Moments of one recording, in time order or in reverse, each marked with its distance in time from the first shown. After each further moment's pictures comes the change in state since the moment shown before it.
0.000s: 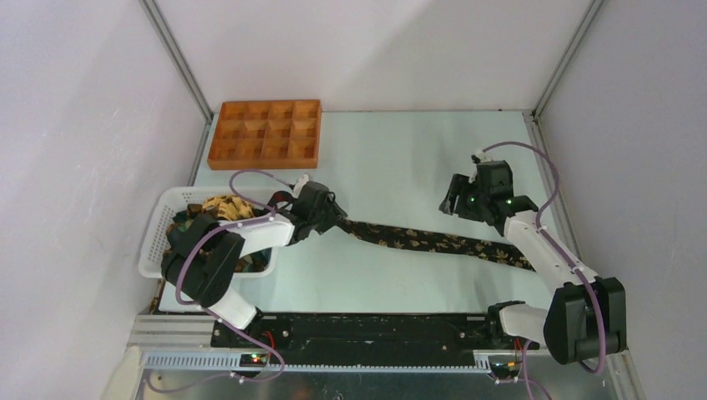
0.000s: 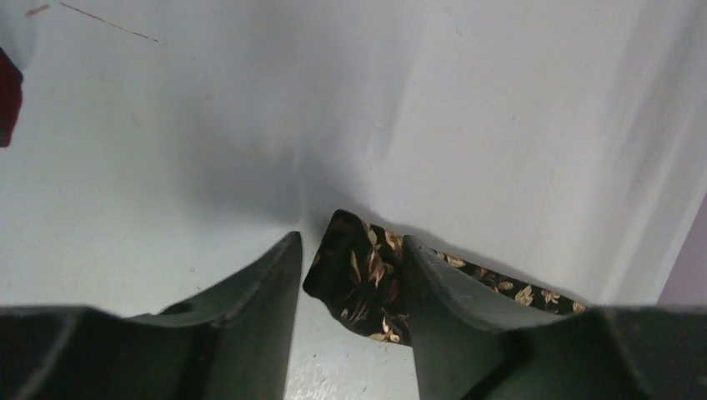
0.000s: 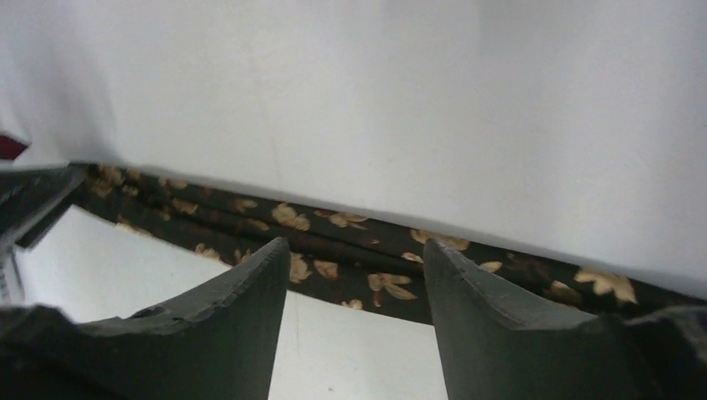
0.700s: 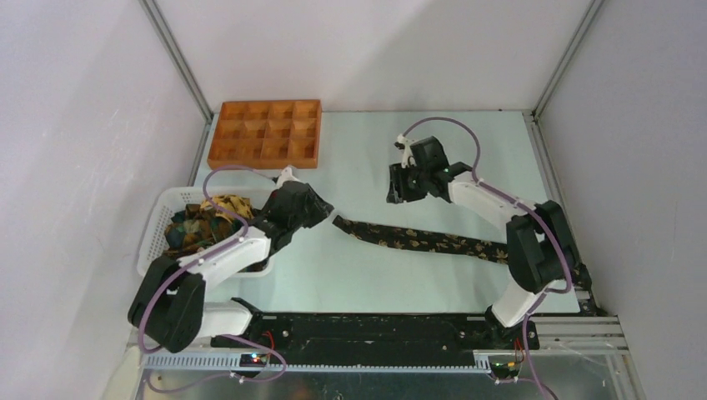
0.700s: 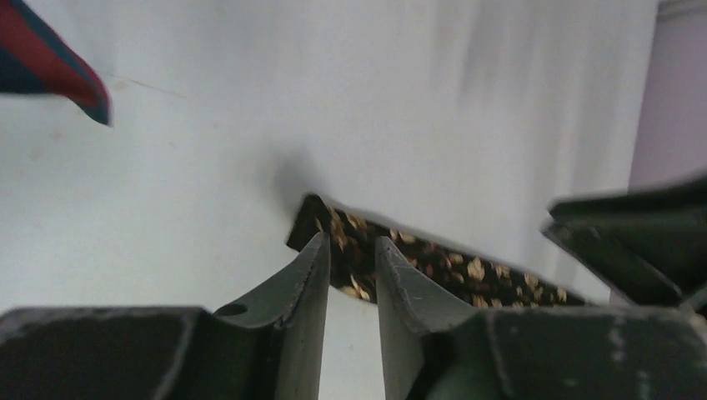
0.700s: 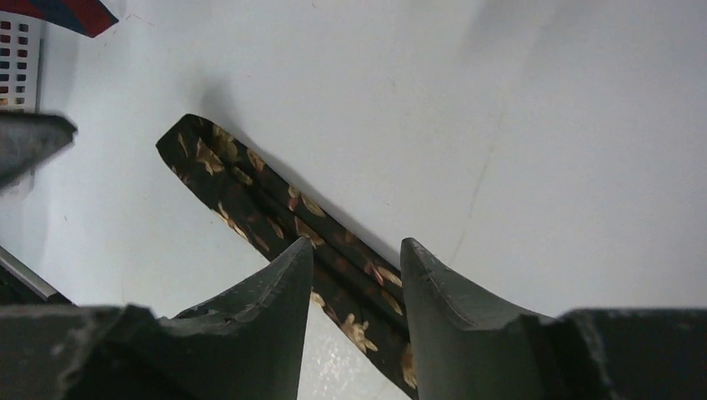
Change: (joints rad) left arm 0.066 -0.259 -0.060 -0.042 -0.013 0.090; right arm 0.307 0.438 0.335 0.092 -0.138 -0.156
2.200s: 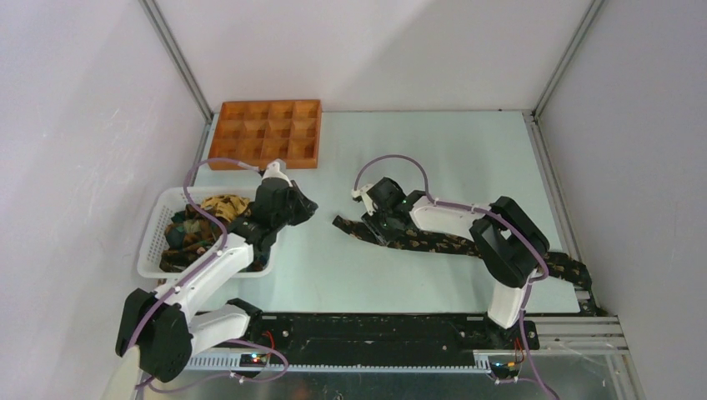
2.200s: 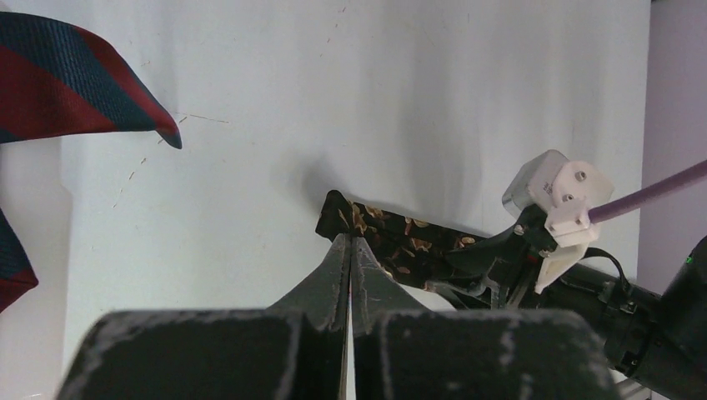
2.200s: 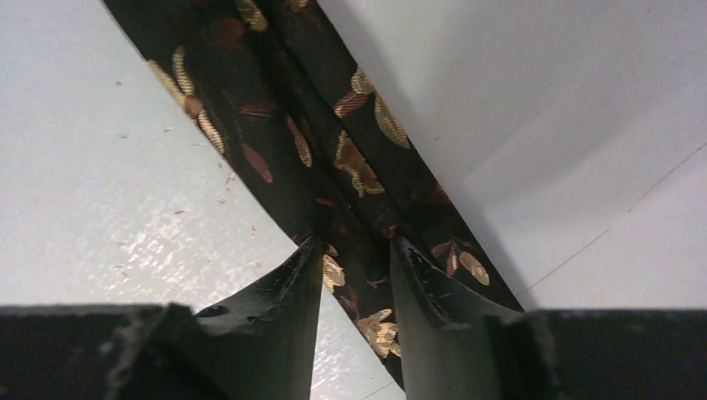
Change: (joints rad) left arm 0.061 -0.214 0.012 -0.157 0.064 0.188; right arm 0.299 0.161 -0.042 -0.048 0.206 -0.264
